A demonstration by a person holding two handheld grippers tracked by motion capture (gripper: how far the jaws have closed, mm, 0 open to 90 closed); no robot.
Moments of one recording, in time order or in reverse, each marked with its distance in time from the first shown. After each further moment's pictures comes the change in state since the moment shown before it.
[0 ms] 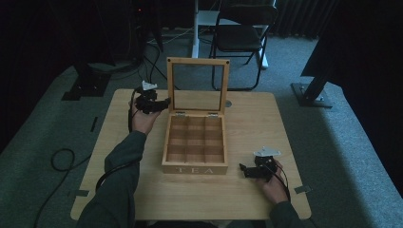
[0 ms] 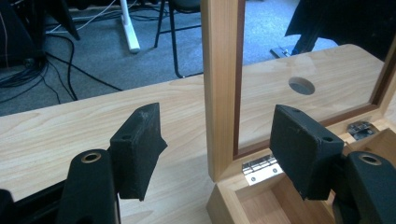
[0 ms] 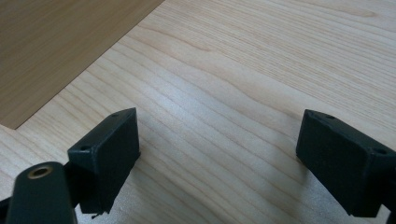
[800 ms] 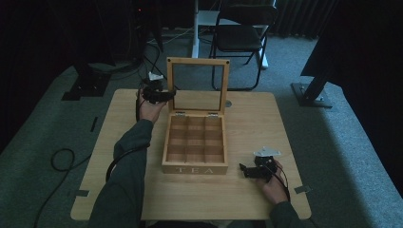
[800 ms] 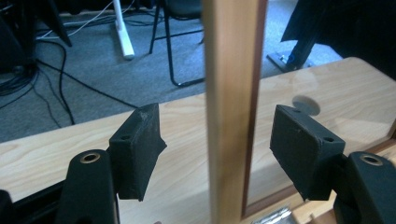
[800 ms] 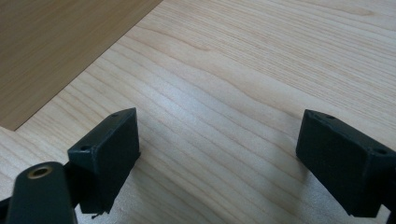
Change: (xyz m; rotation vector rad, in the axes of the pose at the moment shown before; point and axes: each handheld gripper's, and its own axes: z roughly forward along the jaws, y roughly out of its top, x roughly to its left) left arm 0.000 0.027 0.036 -0.020 -0.038 0.000; right arm 0.001 0.000 0.000 0.000 -0.008 0.007
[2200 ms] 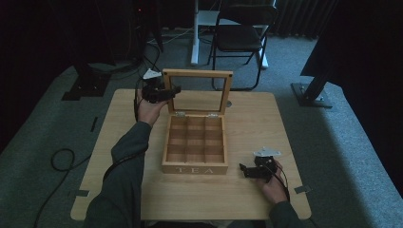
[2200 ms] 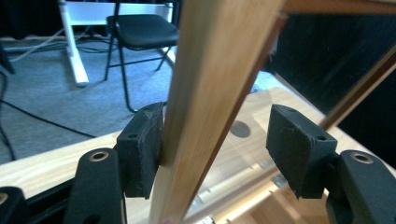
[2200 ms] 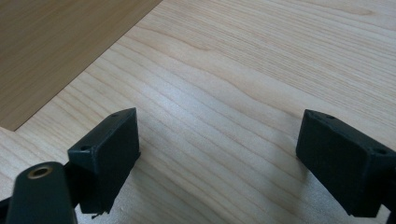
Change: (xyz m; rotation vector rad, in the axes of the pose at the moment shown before) left arm -0.017 0.010 -0.047 -0.114 -0.199 -0.021; right arm 0.000 0.000 0.000 0.000 -0.001 0.000
